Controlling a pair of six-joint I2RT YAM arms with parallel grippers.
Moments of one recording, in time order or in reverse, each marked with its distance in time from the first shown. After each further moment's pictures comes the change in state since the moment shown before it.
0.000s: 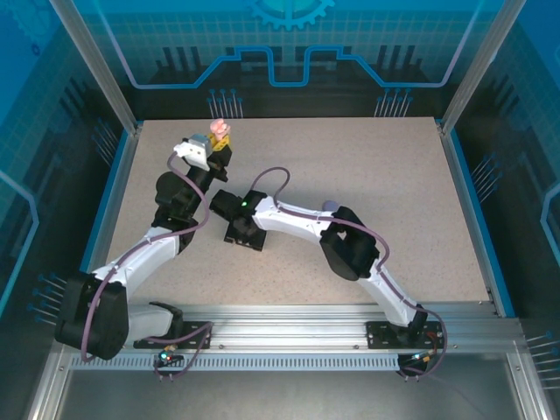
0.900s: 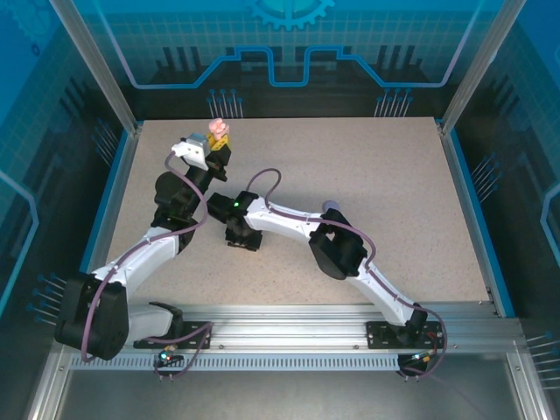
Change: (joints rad) left arm 0.005 -0.001 0.000 0.004 0.000 -0.027; right arm 0.000 0.116 0.142 -0.108 0.014 -0.041
